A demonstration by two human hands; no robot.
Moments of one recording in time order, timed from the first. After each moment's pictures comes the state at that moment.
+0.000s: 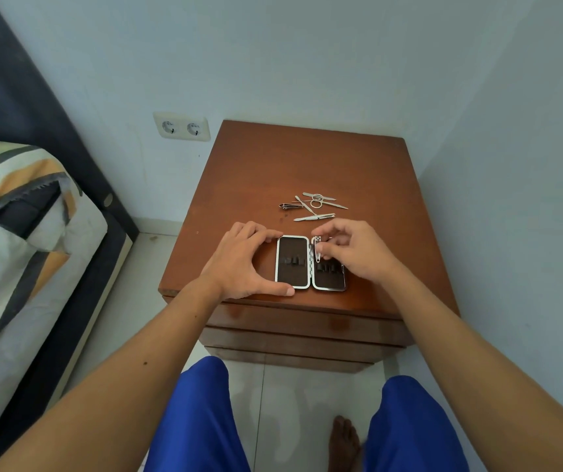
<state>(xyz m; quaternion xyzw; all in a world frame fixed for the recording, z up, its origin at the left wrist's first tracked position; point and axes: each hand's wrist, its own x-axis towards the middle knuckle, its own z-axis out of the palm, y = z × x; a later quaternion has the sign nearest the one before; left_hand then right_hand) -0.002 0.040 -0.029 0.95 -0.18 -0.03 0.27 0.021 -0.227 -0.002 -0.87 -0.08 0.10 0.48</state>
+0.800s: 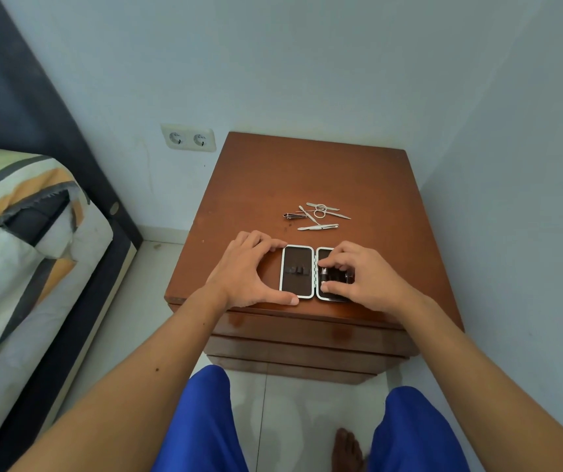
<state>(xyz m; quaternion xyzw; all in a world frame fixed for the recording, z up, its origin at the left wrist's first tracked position) -0.004 0.039 -0.027 0.95 -0.17 -0.04 0.27 -0.006 -0.241 0.001 -0.93 -0.21 0.09 0.28</state>
